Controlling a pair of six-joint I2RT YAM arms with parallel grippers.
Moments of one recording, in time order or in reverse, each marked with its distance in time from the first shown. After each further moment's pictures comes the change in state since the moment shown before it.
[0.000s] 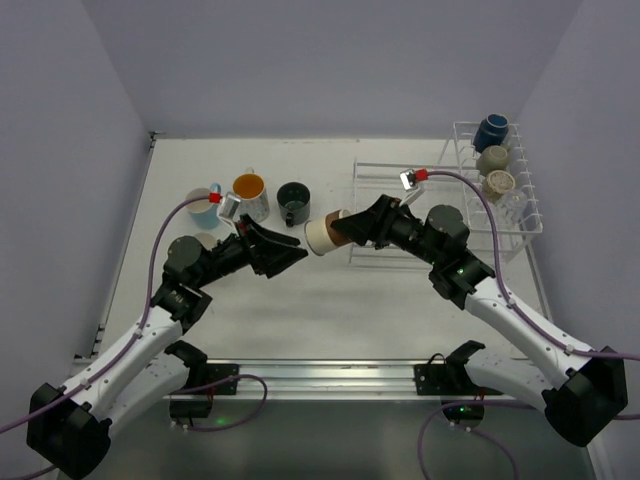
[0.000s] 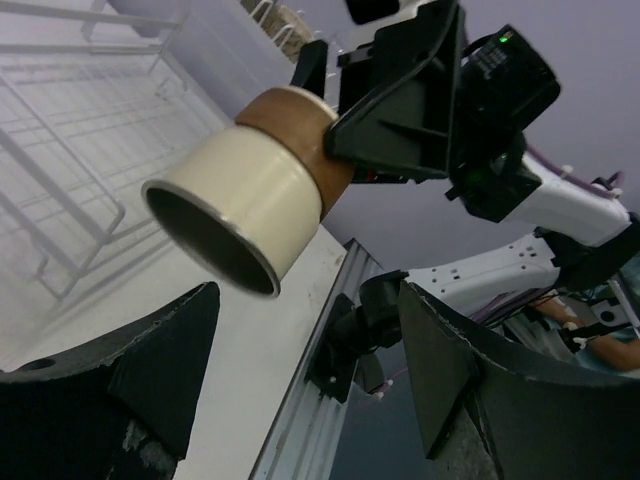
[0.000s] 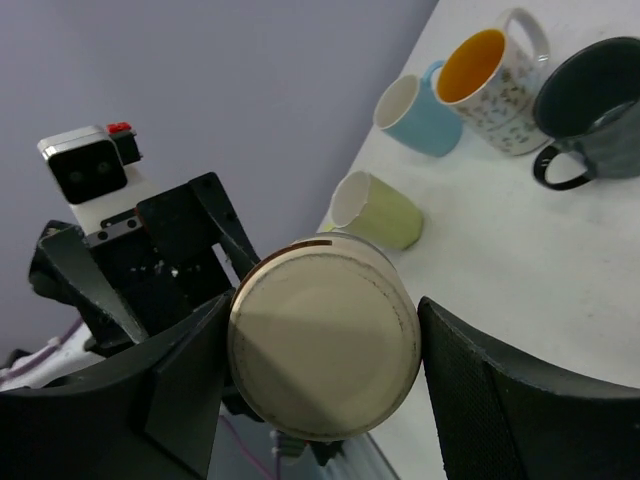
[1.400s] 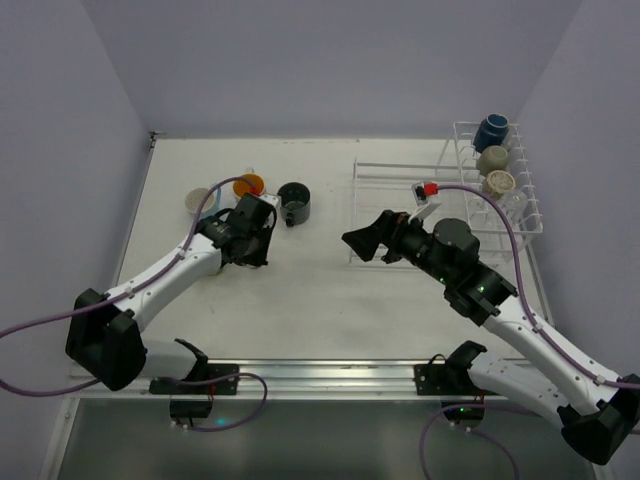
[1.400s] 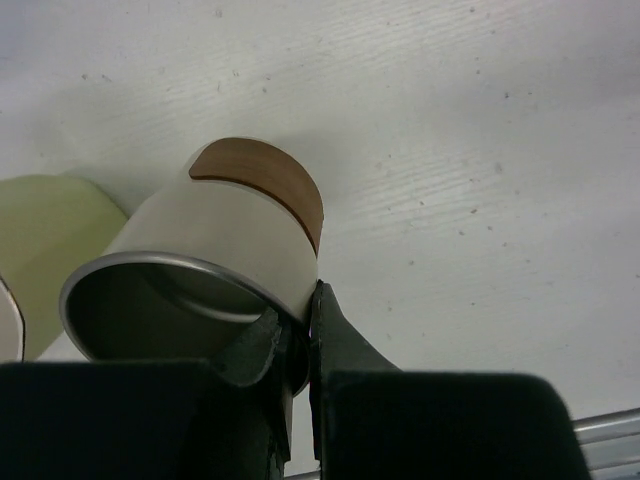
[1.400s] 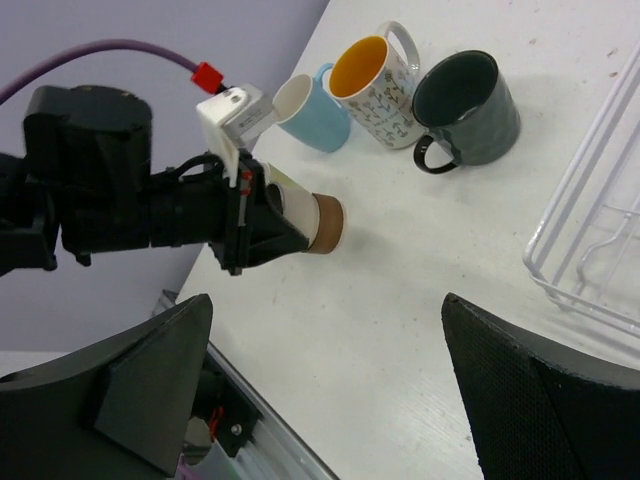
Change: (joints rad) left arm -0.072 0.482 0.494 -1.165 -0.756 0.557; right arm 0.097 -0.153 0.029 -0.303 0.250 -0.180
